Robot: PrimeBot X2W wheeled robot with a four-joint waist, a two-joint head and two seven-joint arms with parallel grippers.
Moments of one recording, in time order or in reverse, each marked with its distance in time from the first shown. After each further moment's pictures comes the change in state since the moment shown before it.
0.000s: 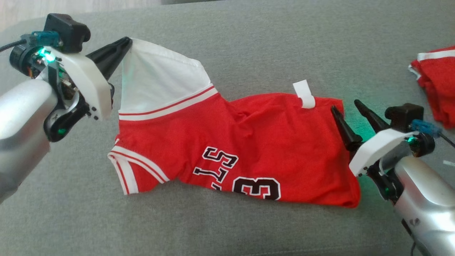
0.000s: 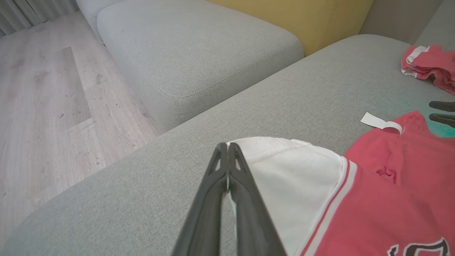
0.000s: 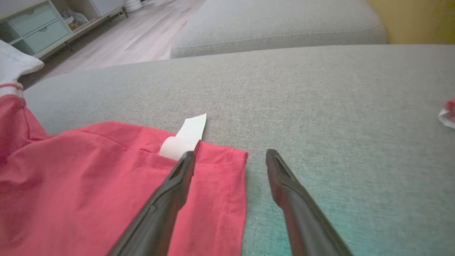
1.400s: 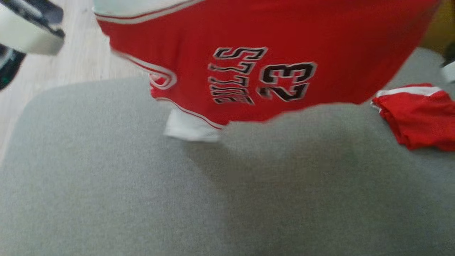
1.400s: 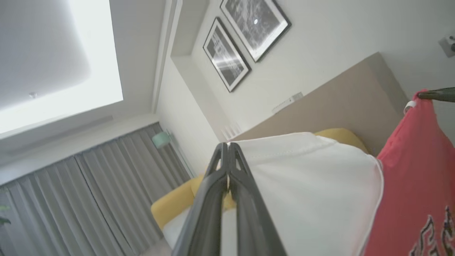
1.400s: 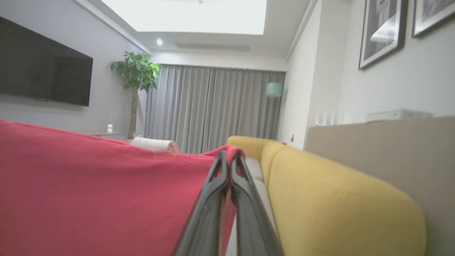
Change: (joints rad) left arm -0.122 0.118 0.202 -0.185 0.248 0.046 -0.369; right arm -0.290 -0.307 0.013 -0.186 0.122 0.000 -0.127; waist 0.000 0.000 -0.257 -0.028
